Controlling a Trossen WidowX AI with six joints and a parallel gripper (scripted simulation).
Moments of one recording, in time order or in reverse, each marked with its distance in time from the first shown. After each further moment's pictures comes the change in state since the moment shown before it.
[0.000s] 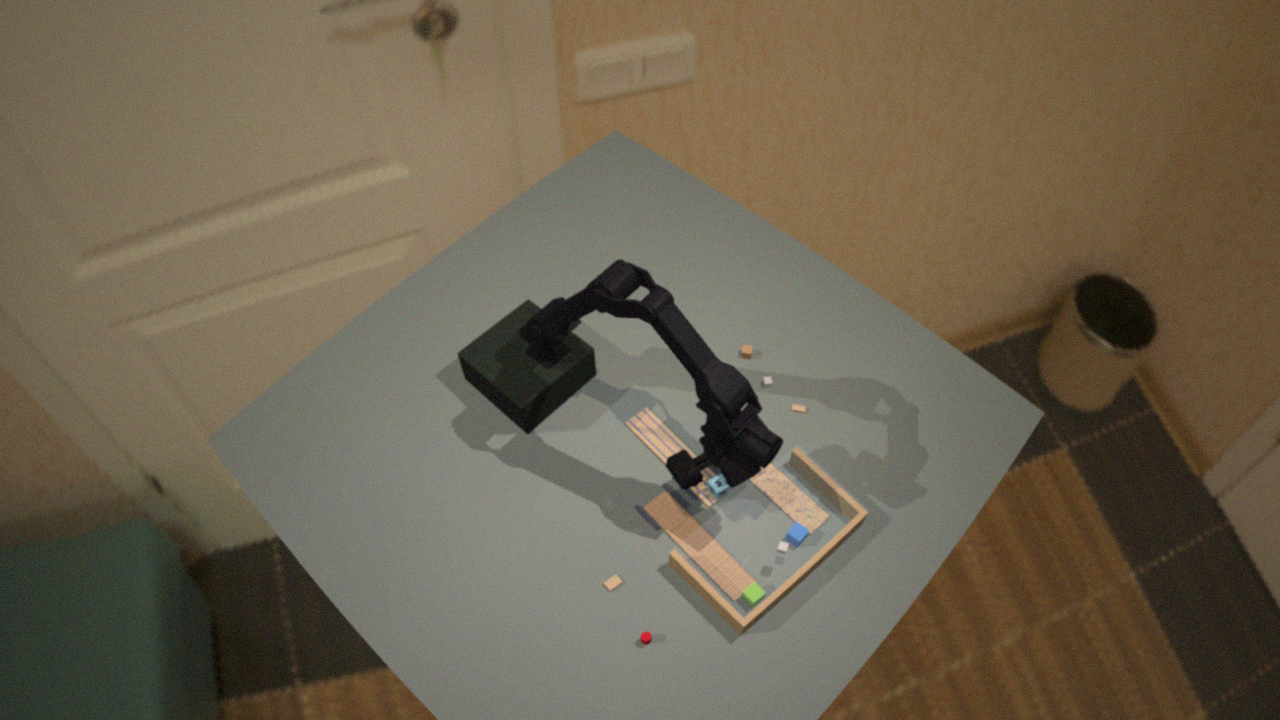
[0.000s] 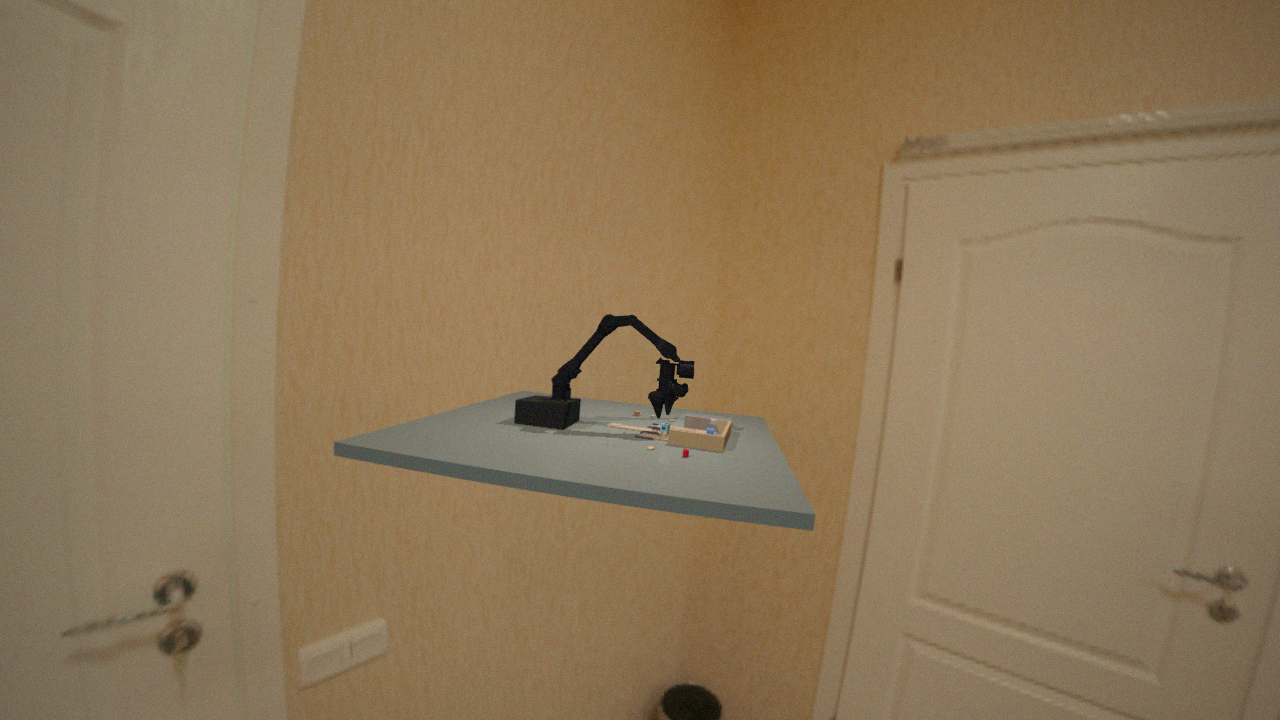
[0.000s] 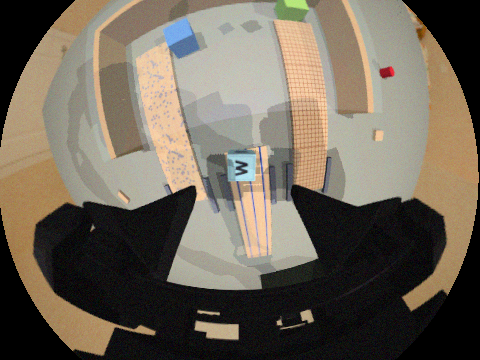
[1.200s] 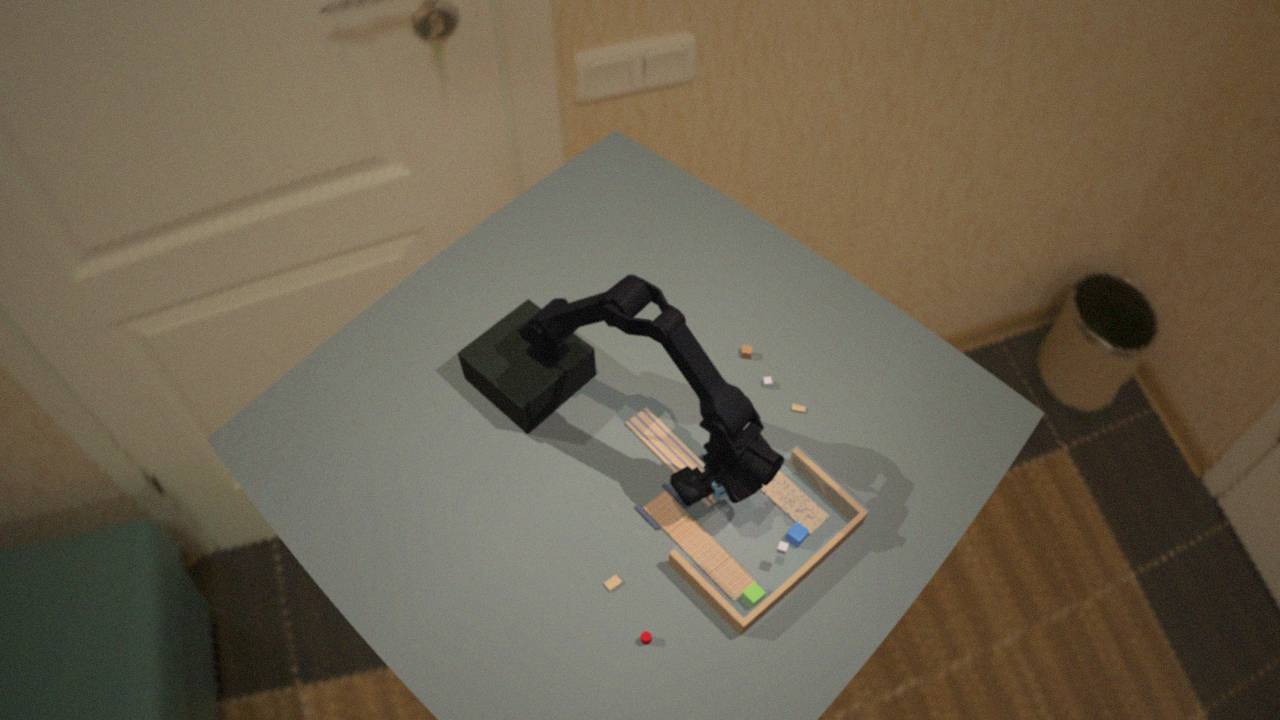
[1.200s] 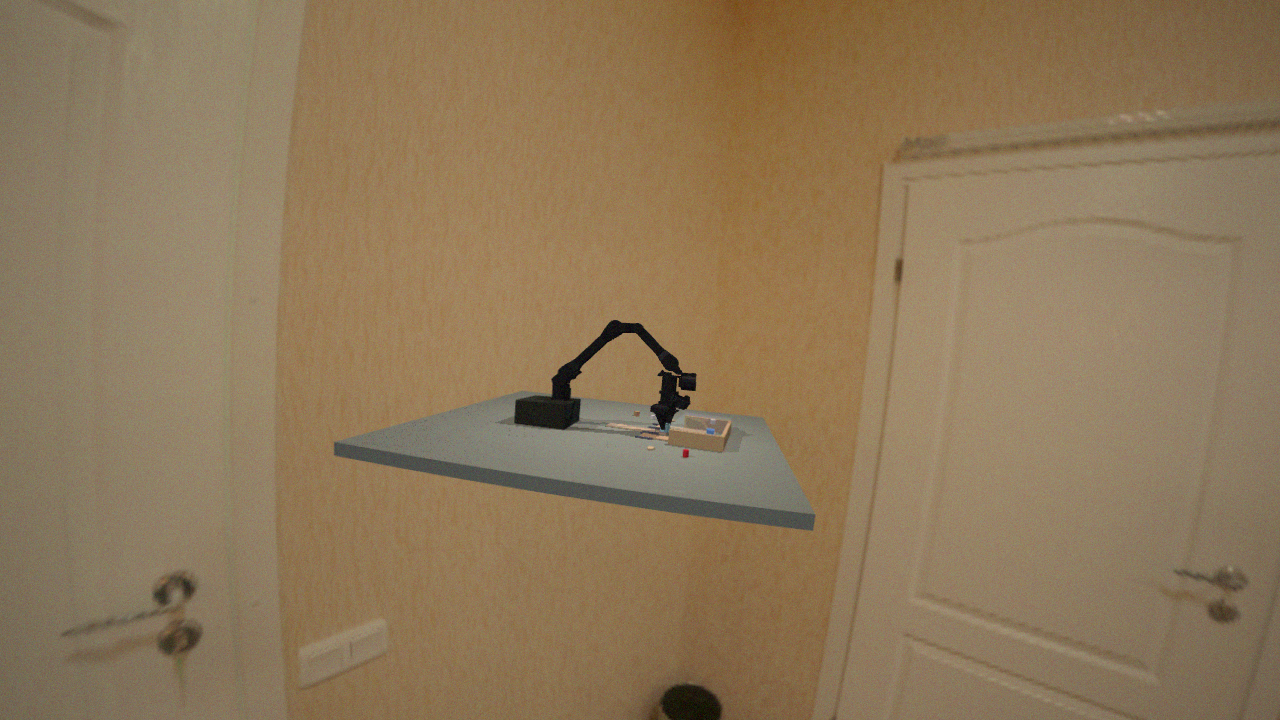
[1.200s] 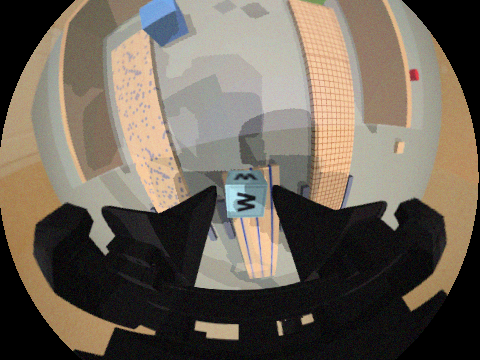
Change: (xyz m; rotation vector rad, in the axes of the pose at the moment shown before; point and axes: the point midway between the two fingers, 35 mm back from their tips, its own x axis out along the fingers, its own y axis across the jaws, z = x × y) arm 0.046 0.002 0.012 -0.004 -0.002 0.001
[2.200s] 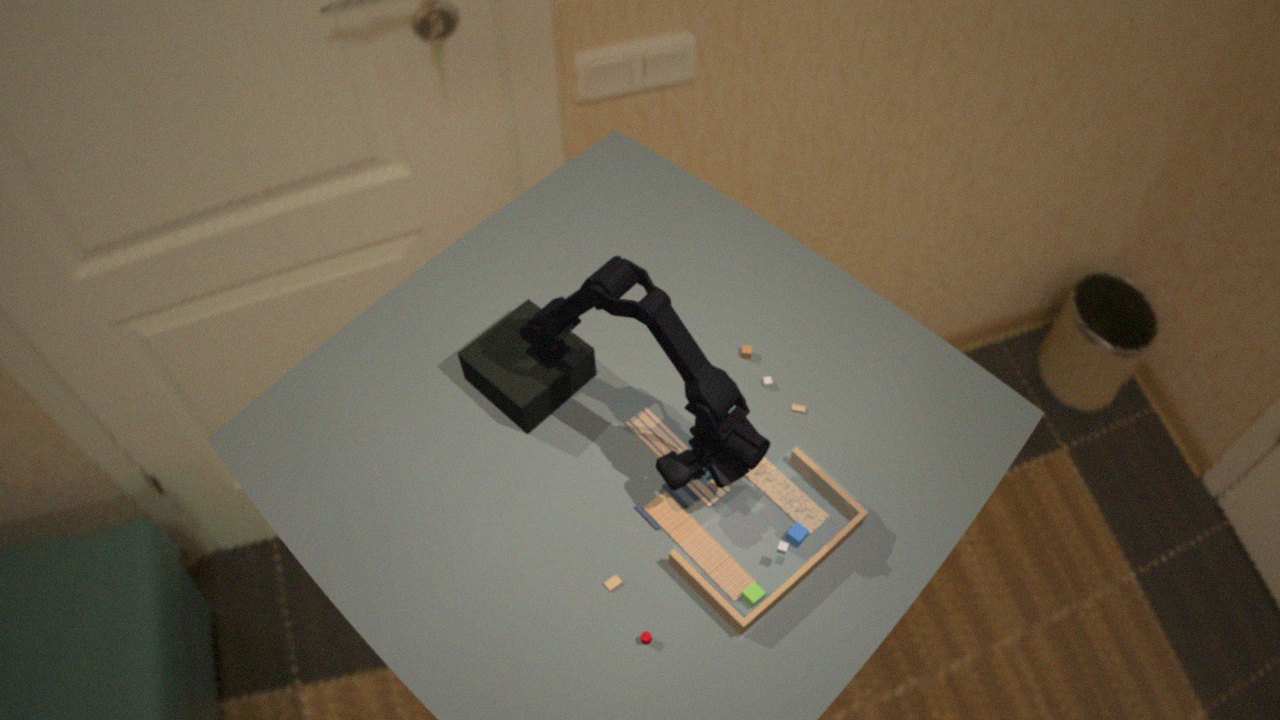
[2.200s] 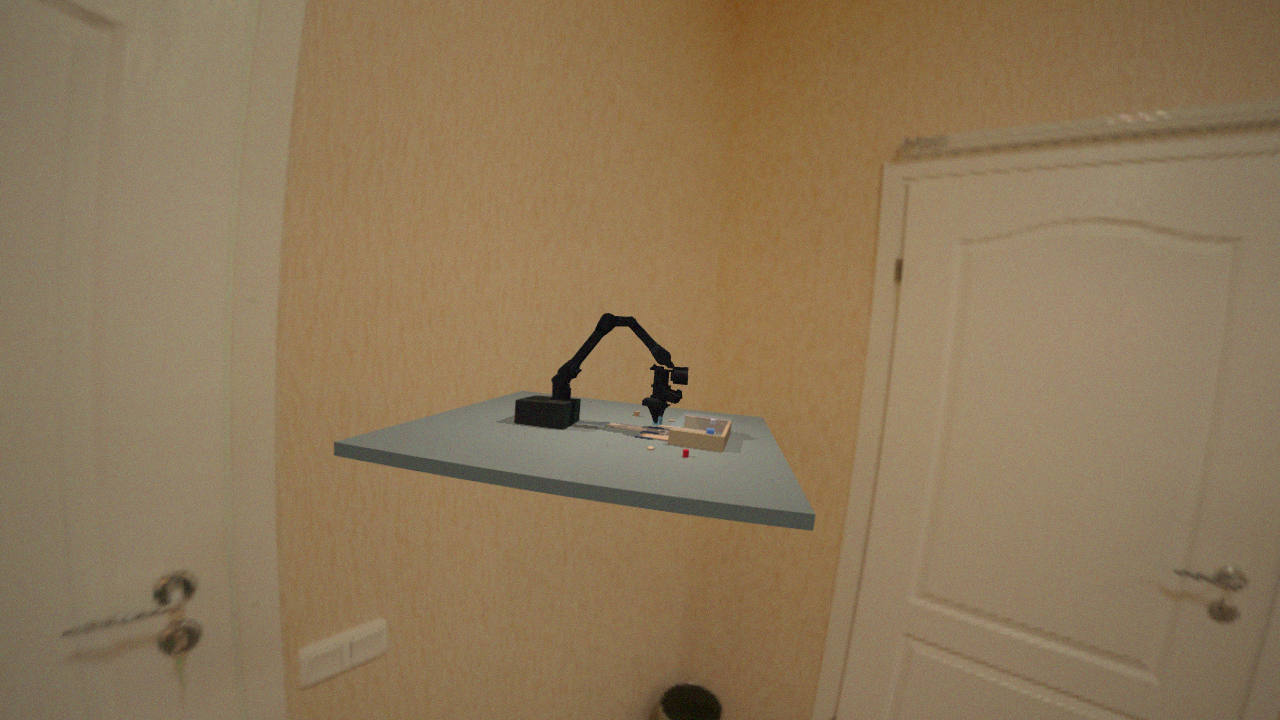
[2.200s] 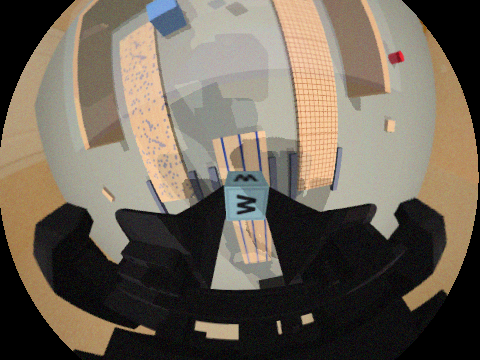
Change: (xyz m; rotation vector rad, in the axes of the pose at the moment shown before) arm -0.020 -0.011 -0.031 0.003 0.006 -0.002
